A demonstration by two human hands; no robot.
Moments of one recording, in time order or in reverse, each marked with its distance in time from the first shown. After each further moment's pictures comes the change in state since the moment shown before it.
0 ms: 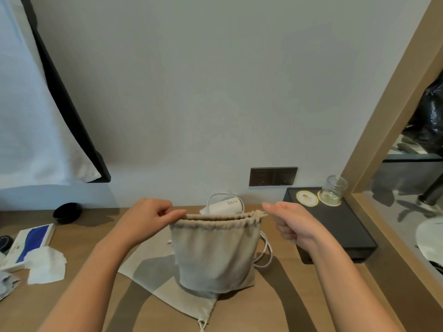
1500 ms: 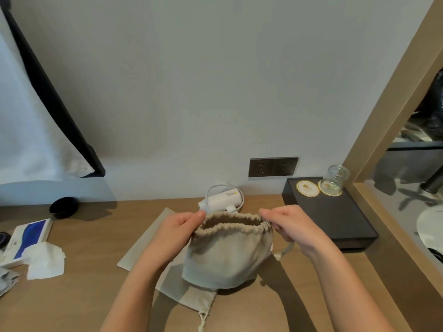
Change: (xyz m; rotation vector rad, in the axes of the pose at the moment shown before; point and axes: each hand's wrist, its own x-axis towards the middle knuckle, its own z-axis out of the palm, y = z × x) left_hand -0.025 0.068 0.039 -0.639 -0.050 -0.310; right_hand -0.010 0.013 0.005 -0.255 0.000 -0.134
